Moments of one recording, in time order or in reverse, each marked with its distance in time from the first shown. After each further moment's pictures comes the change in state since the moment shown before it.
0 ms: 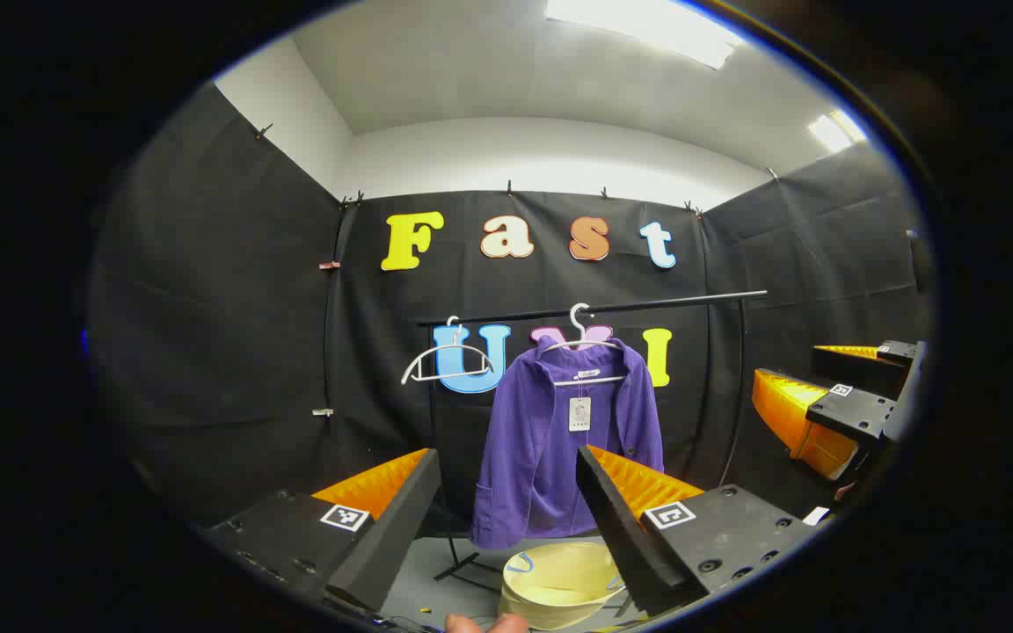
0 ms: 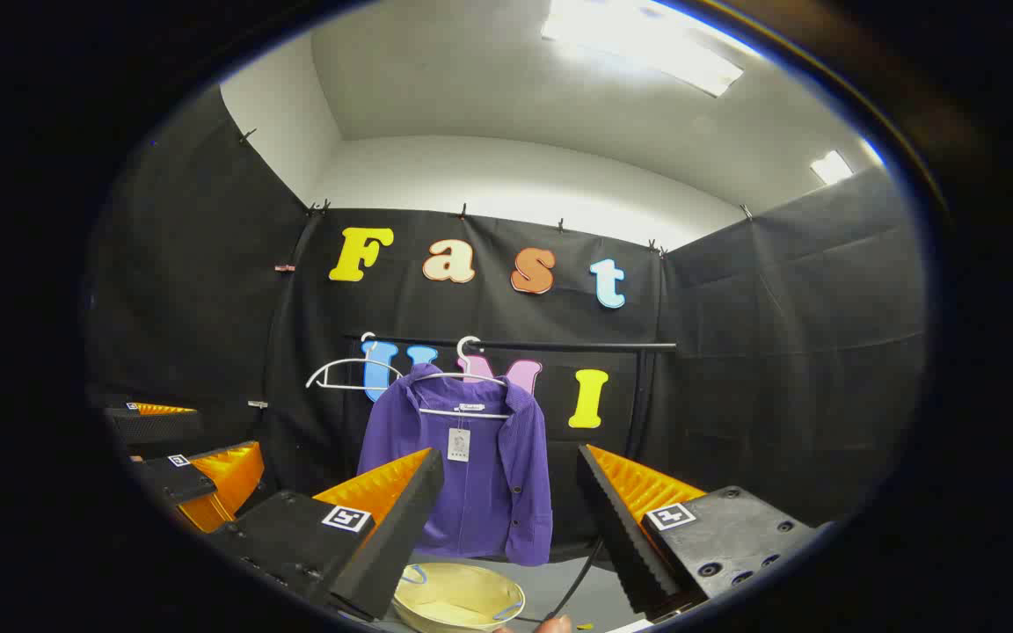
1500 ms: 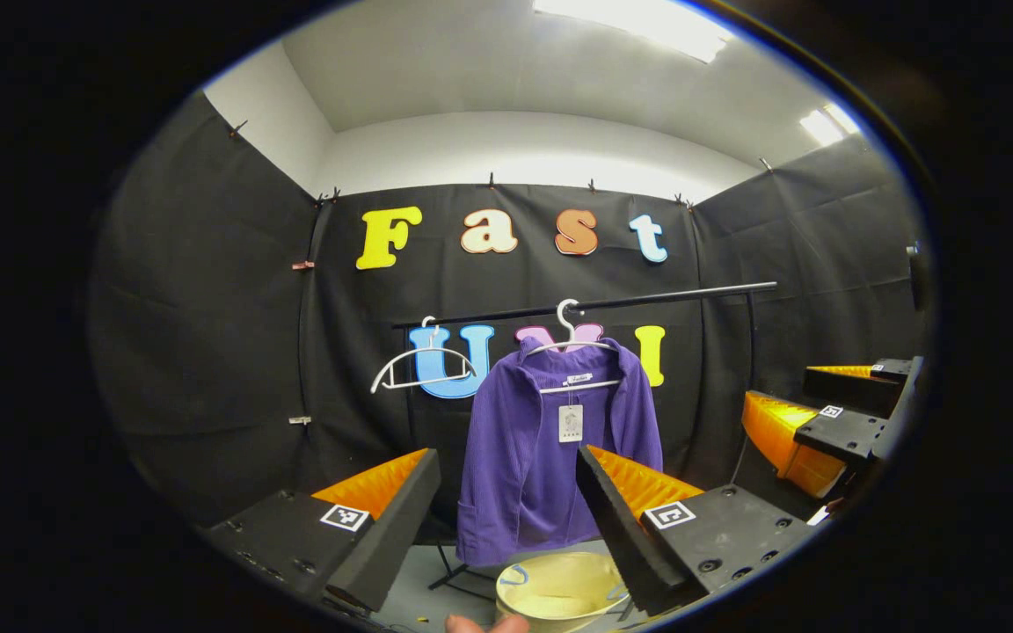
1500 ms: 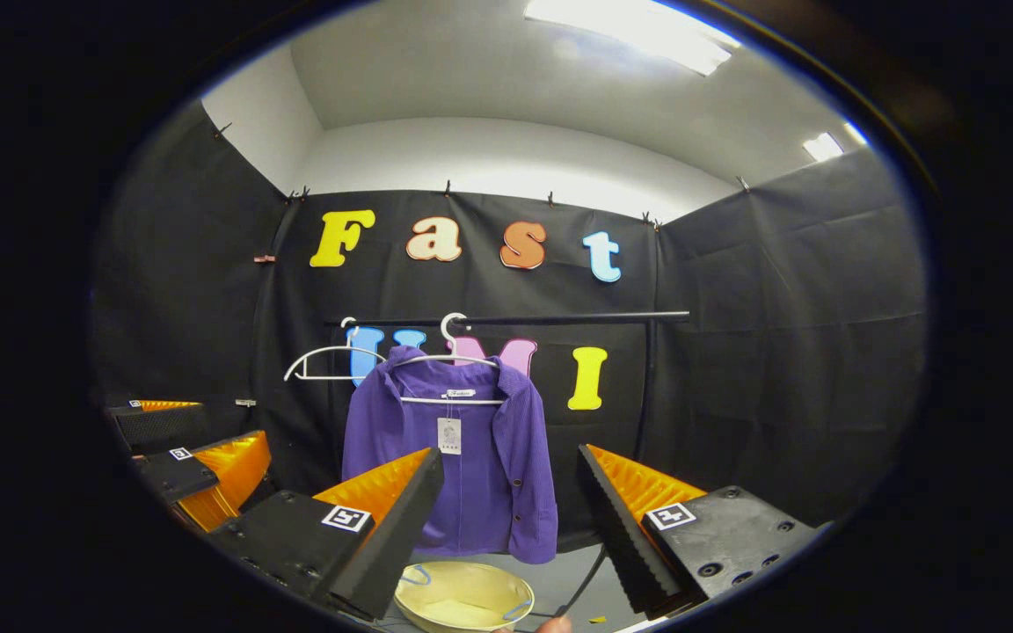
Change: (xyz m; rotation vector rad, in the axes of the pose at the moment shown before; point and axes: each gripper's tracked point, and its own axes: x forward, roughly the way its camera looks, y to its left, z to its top) left arm 0.096 -0.024 0.001 0.021 -0.002 -0.043; right arm 0.084 -0.008 -0.043 0.047 0.078 -0.025
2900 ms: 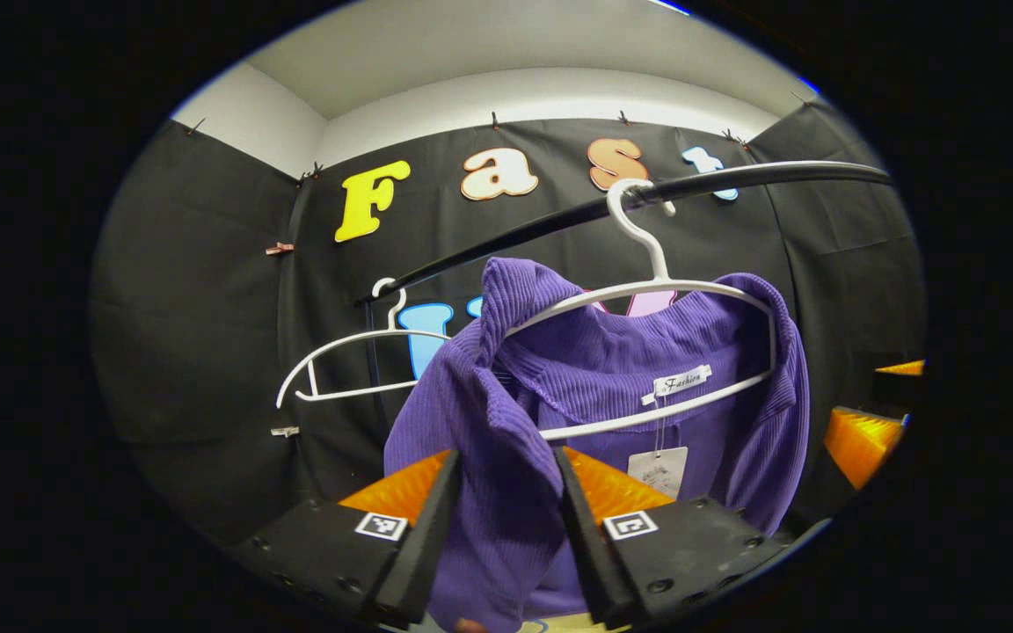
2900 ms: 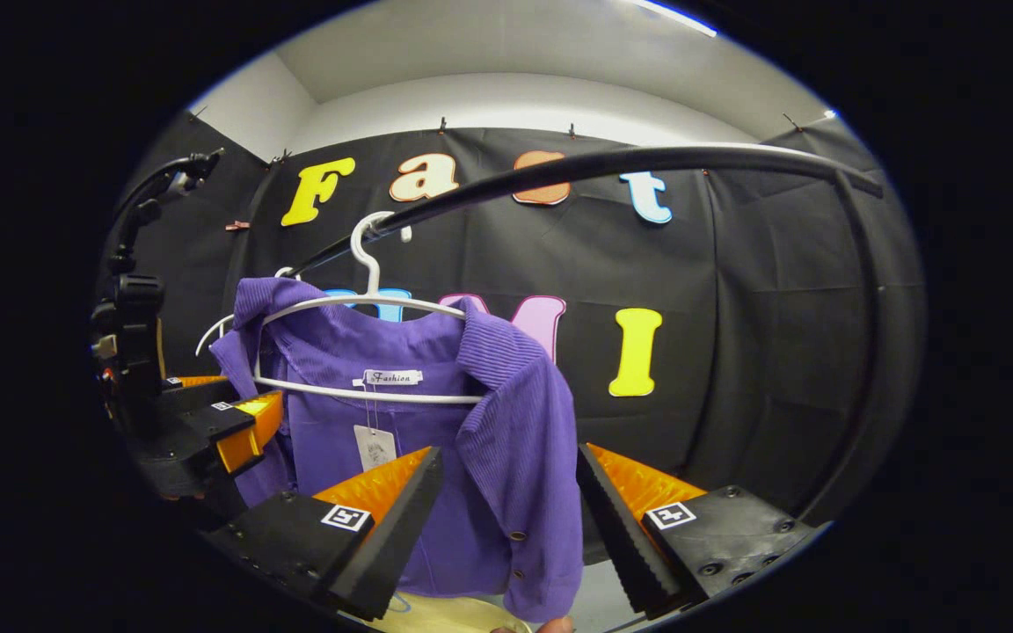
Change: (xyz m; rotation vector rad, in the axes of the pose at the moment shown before) left arm 0.335 -0.012 -0.063 0.076 0.057 0.181; right arm 0.301 -0.005 -0.103 0.037 0.079 0.133
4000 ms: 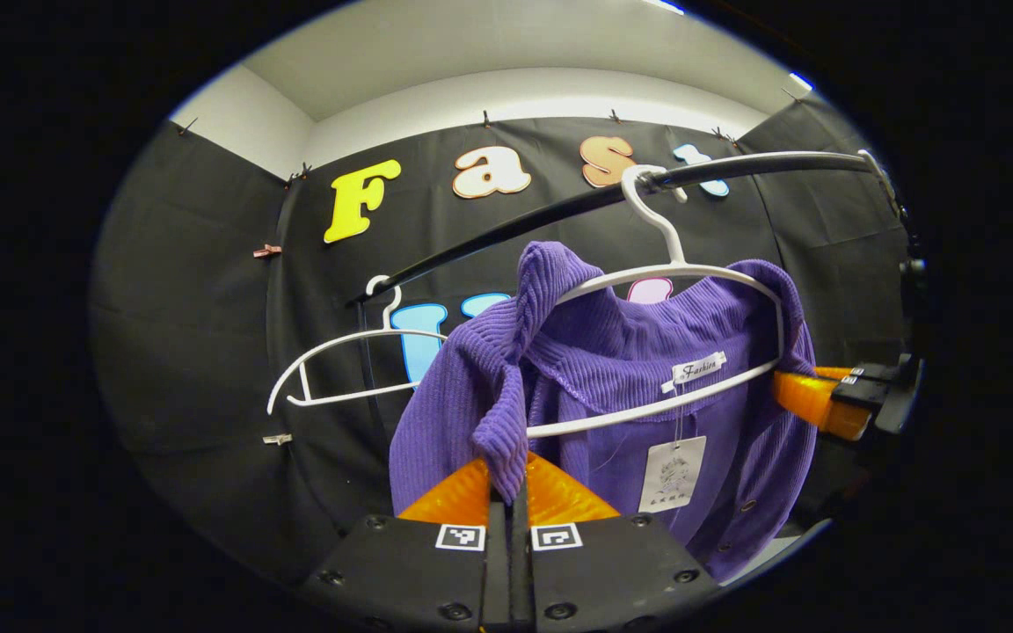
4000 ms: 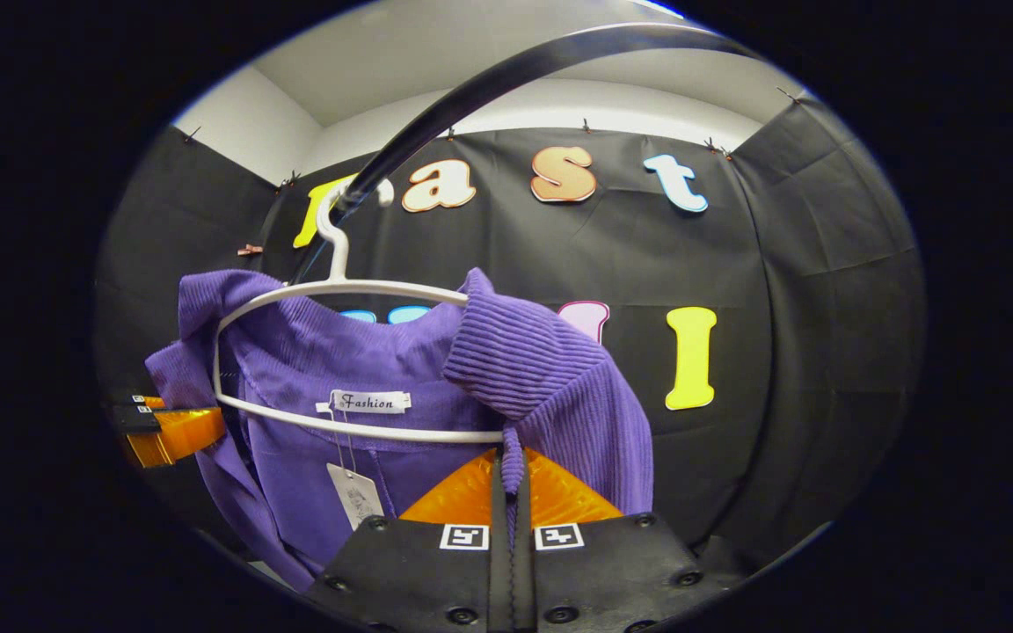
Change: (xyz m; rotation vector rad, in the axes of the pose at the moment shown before) left arm 0.013 0.014 -0.015 0.039 0.014 -0.036; right arm 0.083 0.005 -0.011 0.127 -0.088 0.121
